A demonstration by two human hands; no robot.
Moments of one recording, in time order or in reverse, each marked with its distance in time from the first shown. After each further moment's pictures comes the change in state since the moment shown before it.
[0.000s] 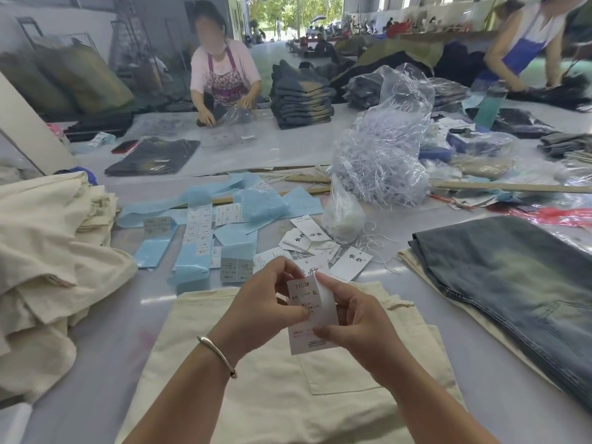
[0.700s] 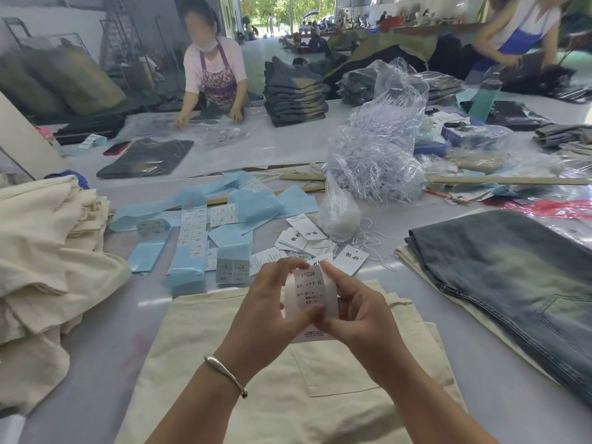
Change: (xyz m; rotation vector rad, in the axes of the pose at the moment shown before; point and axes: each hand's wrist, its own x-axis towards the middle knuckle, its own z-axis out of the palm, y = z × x) left_hand -0.002 -0.014 0.018 0.198 0.112 0.196; right_hand -0.001 -0.005 -0.001 0.029 0.100 -0.100
